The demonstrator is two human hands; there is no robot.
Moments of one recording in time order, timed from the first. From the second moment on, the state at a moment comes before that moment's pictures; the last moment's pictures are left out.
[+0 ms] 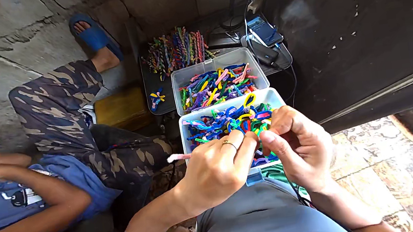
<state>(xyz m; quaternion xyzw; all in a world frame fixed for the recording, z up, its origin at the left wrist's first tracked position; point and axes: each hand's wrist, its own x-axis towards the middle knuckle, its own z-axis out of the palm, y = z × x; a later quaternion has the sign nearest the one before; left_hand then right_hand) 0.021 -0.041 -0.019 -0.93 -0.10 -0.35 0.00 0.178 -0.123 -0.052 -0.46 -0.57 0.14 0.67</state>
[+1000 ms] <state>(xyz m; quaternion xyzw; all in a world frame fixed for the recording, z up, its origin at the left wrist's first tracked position) 0.013 -0.035 -0.022 -0.68 0.06 -0.16 -0.71 0.202 -0.115 -0.050 -0.20 -0.64 0.39 0.63</state>
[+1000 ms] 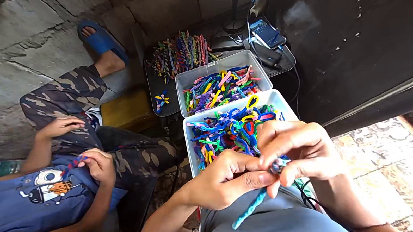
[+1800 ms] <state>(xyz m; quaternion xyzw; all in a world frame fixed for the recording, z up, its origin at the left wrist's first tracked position) 0.017 -0.023 -0.030 -0.47 0.00 -0.08 -0.88 0.197 -0.100 -0.067 -0.18 -0.57 0.44 0.67</state>
